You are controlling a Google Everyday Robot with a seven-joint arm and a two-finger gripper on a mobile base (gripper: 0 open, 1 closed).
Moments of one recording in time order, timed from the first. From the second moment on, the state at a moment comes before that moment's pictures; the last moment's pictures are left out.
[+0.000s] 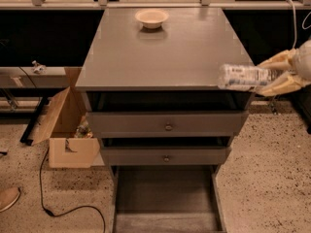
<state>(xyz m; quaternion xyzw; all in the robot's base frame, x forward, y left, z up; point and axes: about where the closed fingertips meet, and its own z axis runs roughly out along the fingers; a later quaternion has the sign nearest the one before) 0.566 -0.289 0.889 -0.67 0.63 0.05 0.38</state>
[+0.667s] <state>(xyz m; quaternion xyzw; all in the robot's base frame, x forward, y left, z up) 0.619 -0.269 0.912 -0.63 0.66 0.06 0.41</state>
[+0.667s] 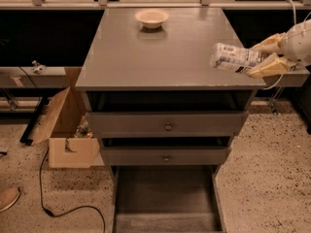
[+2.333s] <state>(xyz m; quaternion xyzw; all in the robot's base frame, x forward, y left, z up) 0.779 -0.224 0.889 -0.51 0.76 0.00 0.40</state>
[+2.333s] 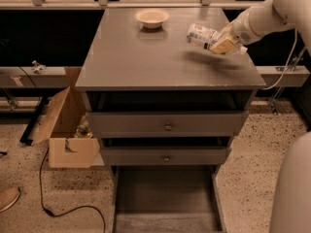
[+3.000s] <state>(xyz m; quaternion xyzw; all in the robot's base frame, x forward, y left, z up) 0.815 -0.199 0.863 -0.50 0.78 0.02 0.38</state>
